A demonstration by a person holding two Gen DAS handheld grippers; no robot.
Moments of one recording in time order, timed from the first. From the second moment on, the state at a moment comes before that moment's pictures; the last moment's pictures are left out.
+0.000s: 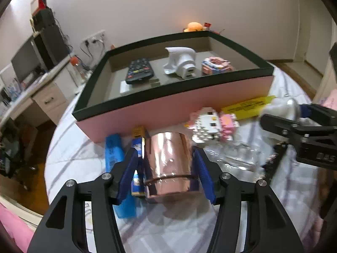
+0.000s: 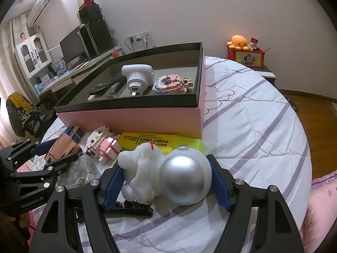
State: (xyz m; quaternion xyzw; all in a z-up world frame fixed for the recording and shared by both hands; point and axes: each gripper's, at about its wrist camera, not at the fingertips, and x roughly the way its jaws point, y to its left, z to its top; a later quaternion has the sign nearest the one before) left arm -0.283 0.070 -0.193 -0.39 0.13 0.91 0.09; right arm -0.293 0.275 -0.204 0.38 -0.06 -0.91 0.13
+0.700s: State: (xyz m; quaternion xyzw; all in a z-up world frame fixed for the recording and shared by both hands) left arm -0.249 0.045 -0.174 -0.38 0.07 0.91 0.15; right arm -0.267 0.263 -0.178 0.35 -0.03 -0.93 0.12
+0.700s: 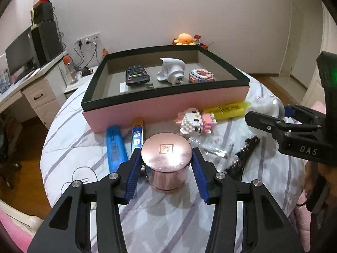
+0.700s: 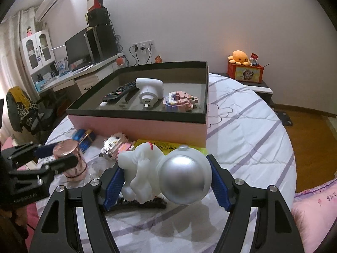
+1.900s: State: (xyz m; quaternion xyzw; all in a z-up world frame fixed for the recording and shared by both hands) left arm -0.198 -0.012 -0.044 -0.17 0.00 0.98 0.06; right arm -0.206 0.238 -0.072 0.18 0.00 -0.98 0.12
